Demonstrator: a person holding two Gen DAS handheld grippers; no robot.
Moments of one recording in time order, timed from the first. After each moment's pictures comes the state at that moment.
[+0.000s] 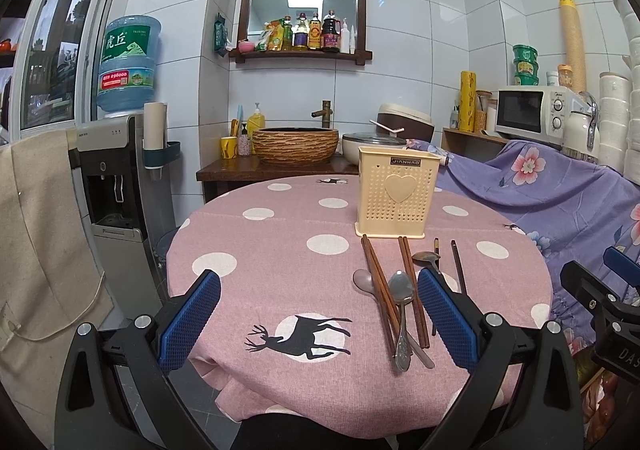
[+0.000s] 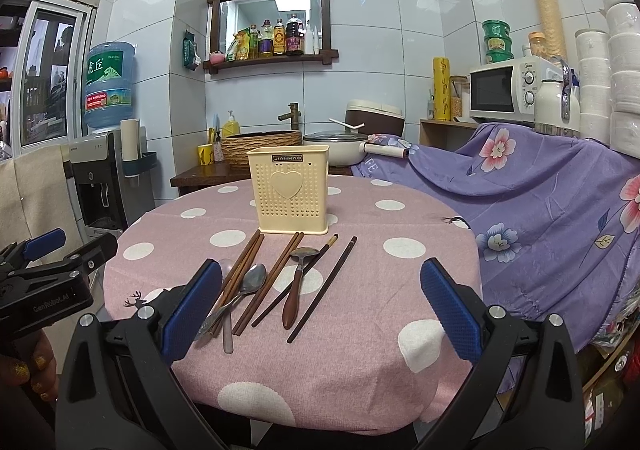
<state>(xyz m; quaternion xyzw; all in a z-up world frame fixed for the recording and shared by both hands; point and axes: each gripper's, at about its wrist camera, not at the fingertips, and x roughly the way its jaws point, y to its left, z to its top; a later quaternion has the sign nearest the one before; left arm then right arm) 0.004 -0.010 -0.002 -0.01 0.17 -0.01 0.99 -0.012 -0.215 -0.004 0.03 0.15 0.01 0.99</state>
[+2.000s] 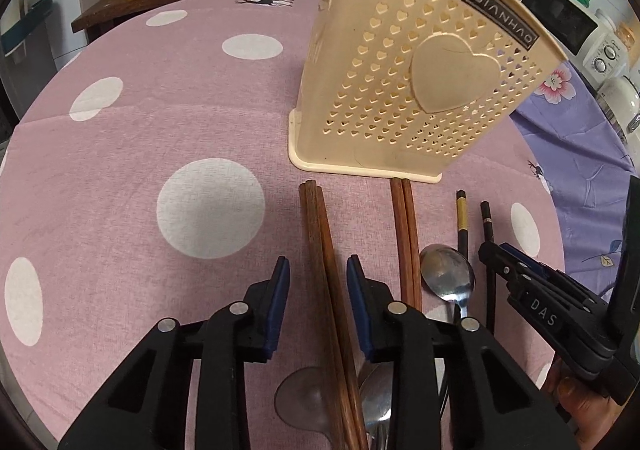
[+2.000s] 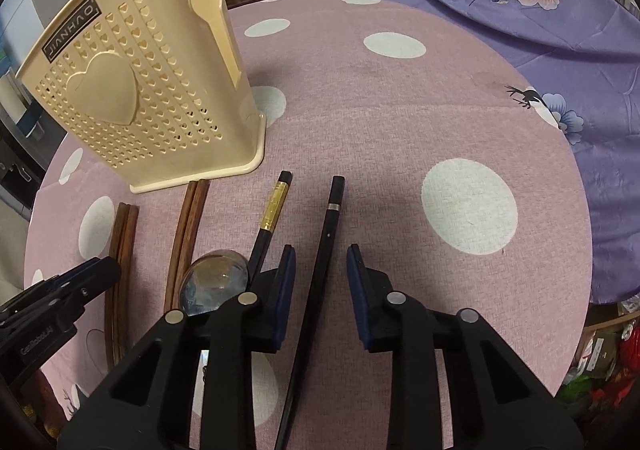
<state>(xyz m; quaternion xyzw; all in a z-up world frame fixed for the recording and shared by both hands) 0.302 -0.052 -0.073 -0.07 0.51 -0.13 0.85 0.296 -0.254 -0.084 0.11 0.49 -0.05 0.86</state>
